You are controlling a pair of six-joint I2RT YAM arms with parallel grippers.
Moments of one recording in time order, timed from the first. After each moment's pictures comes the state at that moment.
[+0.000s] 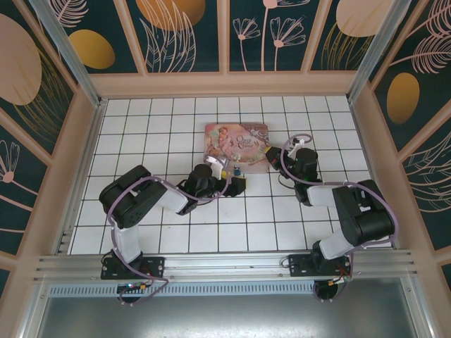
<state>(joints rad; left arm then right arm) -0.77 1.90 0.66 0.87 0.23 -0.53 0.28 1.53 0.46 0.81 -0.36 1.05</state>
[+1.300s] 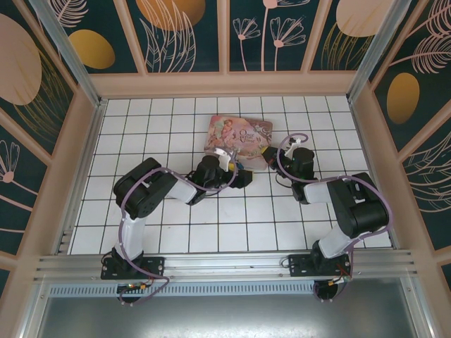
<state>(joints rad) -0.73 2.04 0.83 0.85 0.29 -0.53 0.30 1.60 0.48 0.87 -0.37 1.05</state>
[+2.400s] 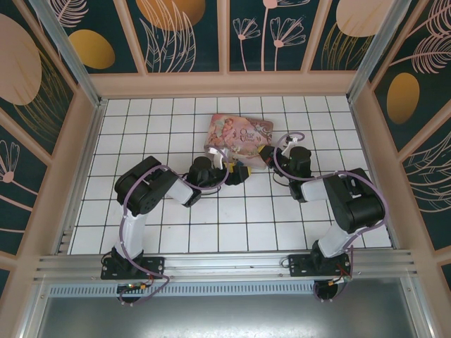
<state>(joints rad) -0.70 2.07 0.78 1.09 0.40 -0.74 0.32 1.65 0.50 0.91 -0.37 1.06</state>
